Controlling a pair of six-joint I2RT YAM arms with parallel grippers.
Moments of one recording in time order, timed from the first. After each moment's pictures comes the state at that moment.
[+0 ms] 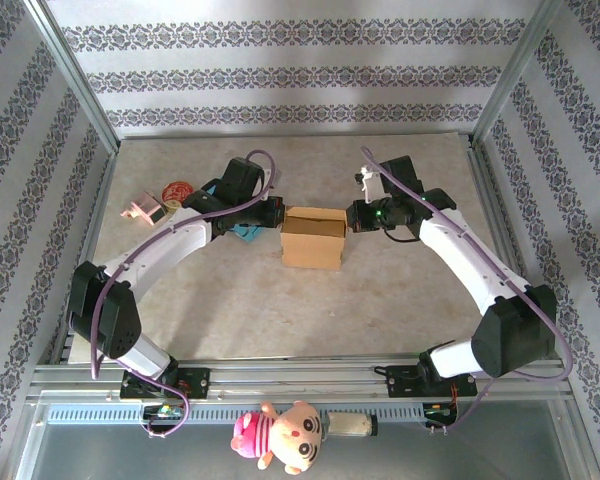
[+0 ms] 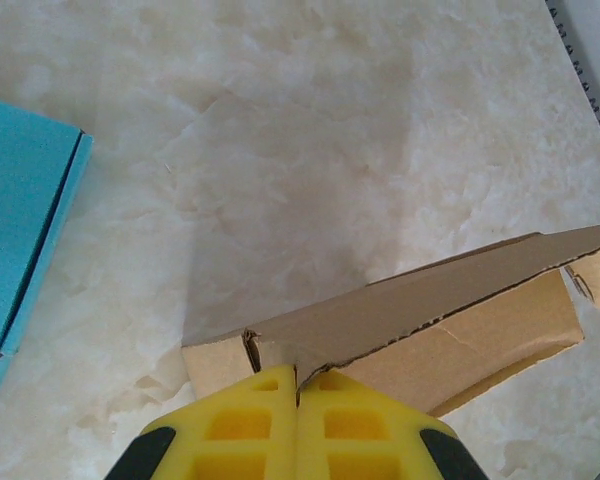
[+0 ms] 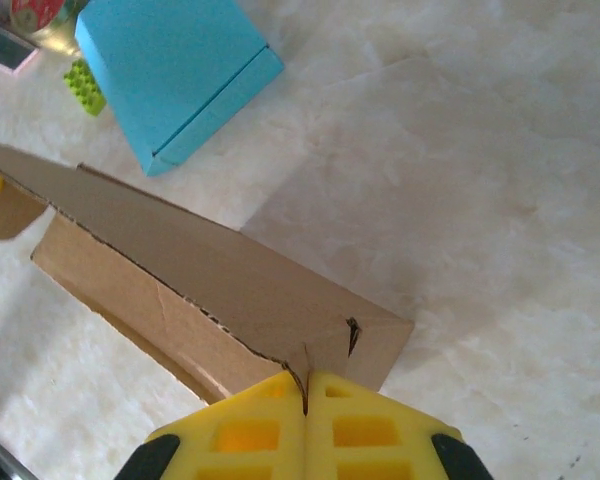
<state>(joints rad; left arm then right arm) -0.51 1.56 1.29 -0.52 0.22 -0.40 0.34 1.42 1.21 -0.73 -0.35 0.27</state>
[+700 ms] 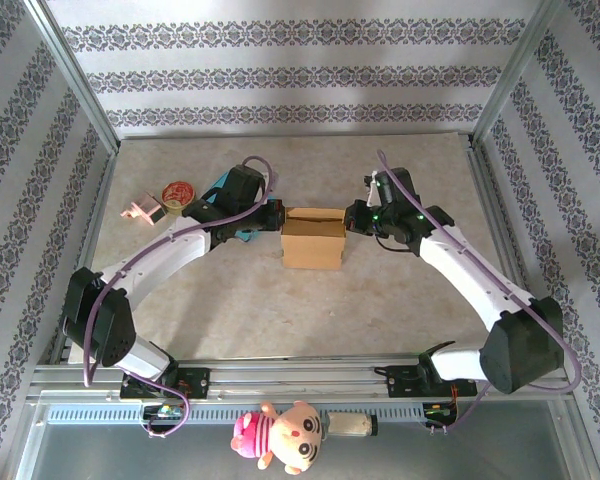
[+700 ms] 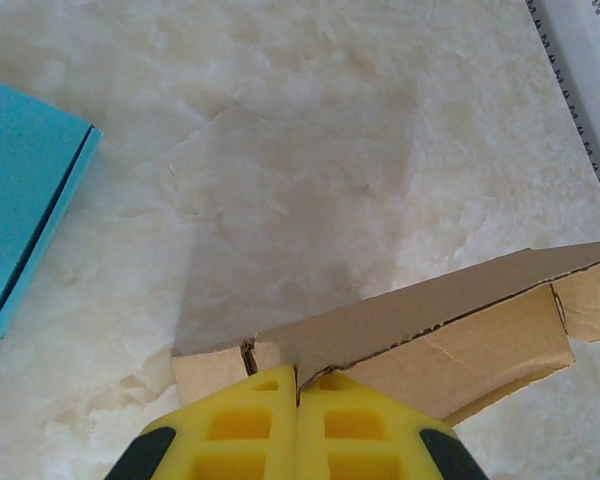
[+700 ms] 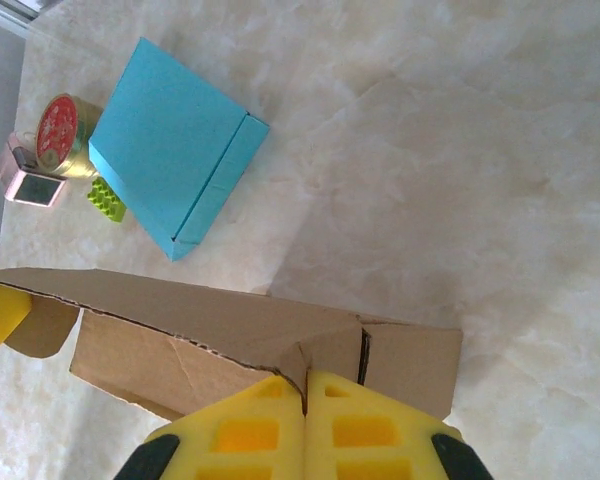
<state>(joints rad) -0.54 1.51 1.21 -0.44 0.16 -0.50 0.40 1.32 1.05 -0.52 -0.25 0.60</state>
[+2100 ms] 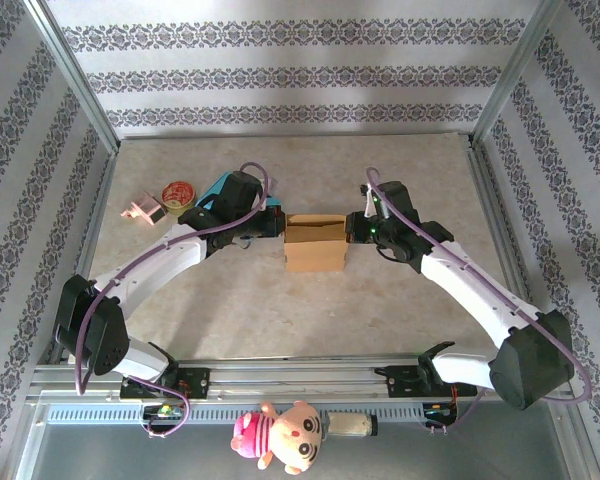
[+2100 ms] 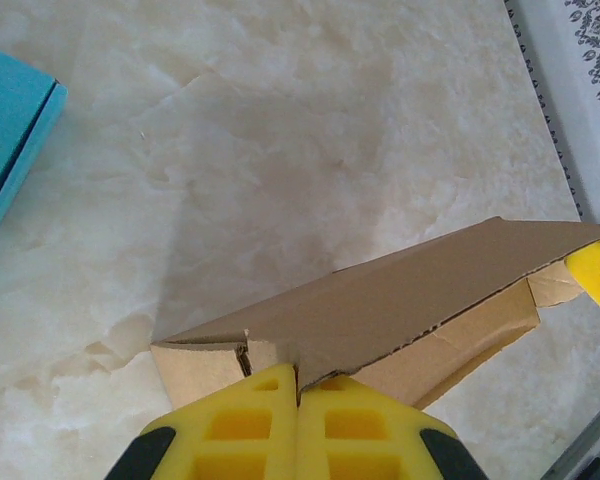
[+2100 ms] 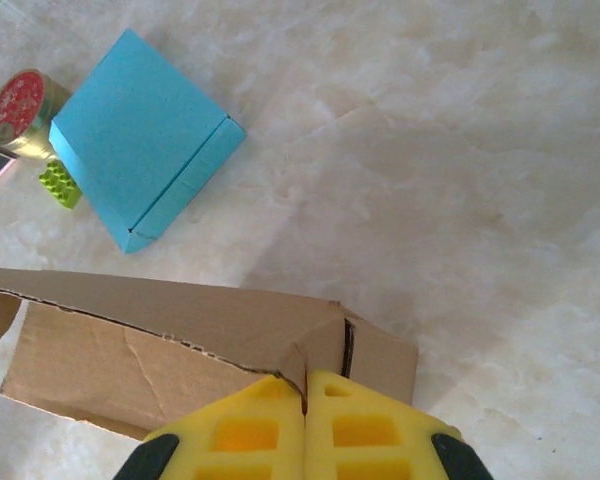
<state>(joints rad) -0.55 1.47 1.16 -0.44 0.21 -0.55 0.45 1.26 0.96 -0.47 -0.12 0.47</state>
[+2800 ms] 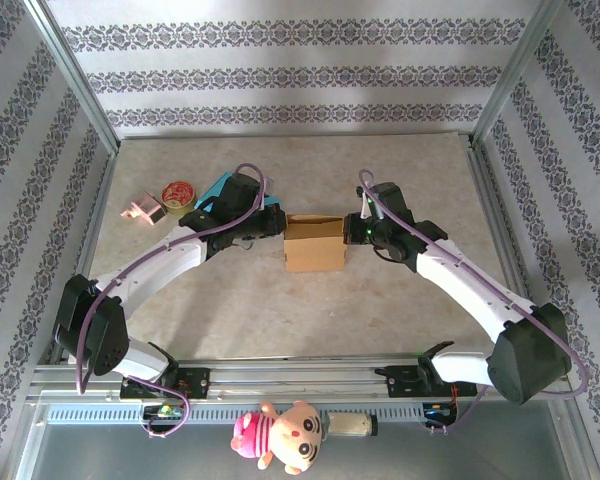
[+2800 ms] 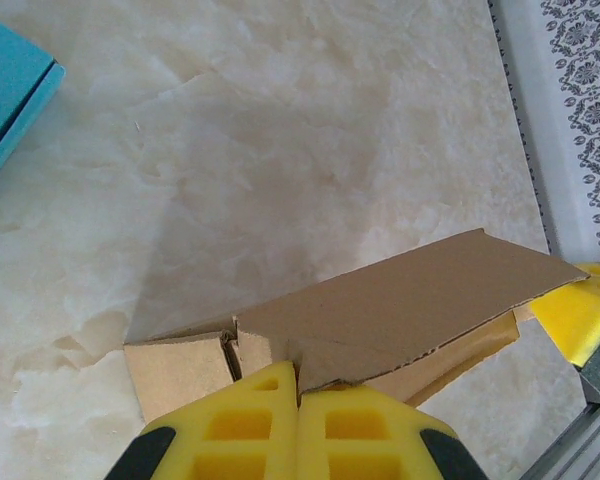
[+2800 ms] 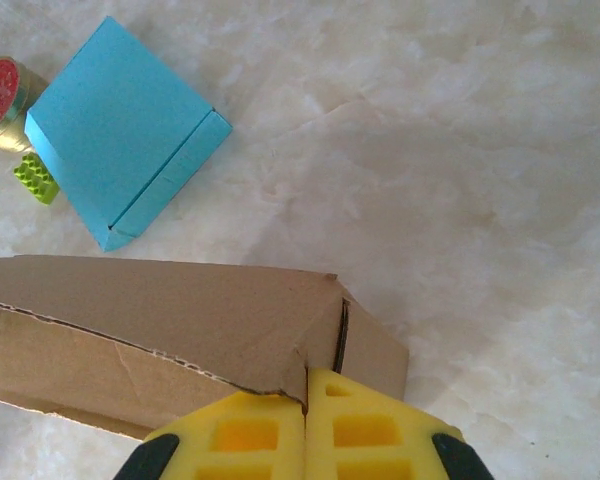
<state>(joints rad) -0.55 1.47 1.13 -0.38 0.22 -0.68 0.48 1.28 0.96 -0.46 -0.08 0.47</state>
